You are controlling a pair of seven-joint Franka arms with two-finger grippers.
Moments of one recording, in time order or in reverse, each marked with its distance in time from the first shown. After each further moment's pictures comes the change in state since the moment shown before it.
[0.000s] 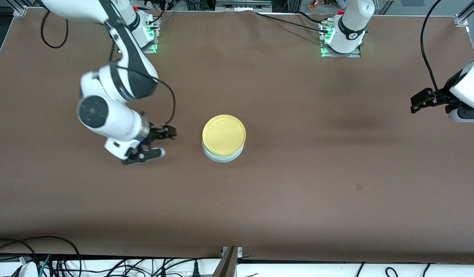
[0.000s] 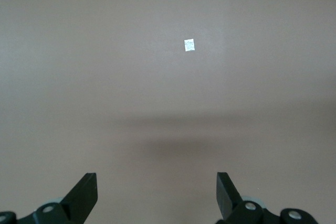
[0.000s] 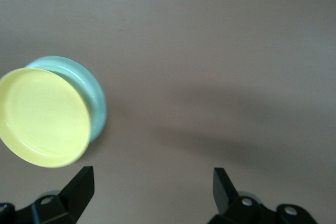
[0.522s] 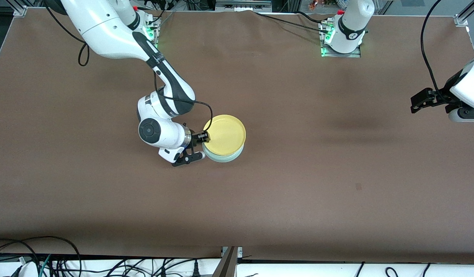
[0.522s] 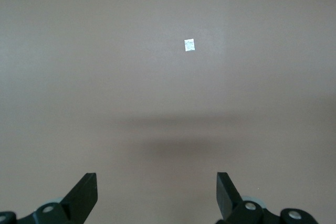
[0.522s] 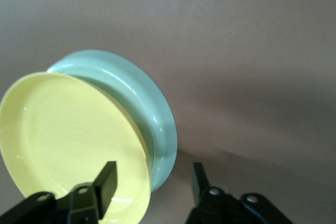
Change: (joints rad) left arm 0.000 -0.001 0.000 -0.001 0.000 0.000 0.000; right arm 0.005 0.281 0.157 -0.050 0.155 0.358 -0.007
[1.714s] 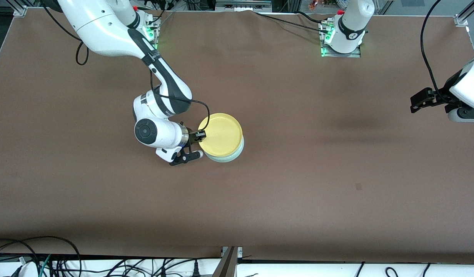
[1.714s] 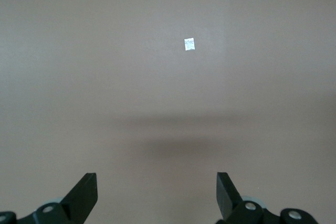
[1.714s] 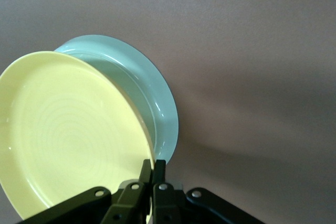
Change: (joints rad) left arm 0.000 -0.002 0.000 -0.002 0.000 0.000 0.000; right arm -0.019 0.009 0.028 -0.004 0.002 -0.046 0.001
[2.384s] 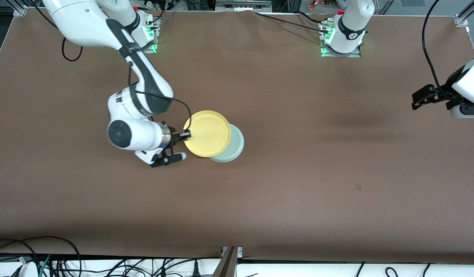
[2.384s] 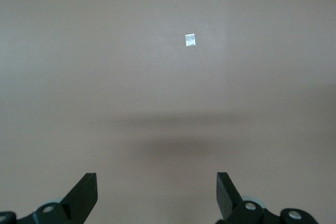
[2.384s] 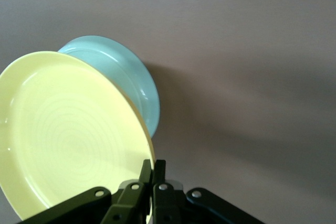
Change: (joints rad) left arm 0.002 -0.019 0.000 -0.023 0.000 -0.003 0.000; right arm -0.056 -0.073 0.002 0.026 0.001 -0.137 0.011
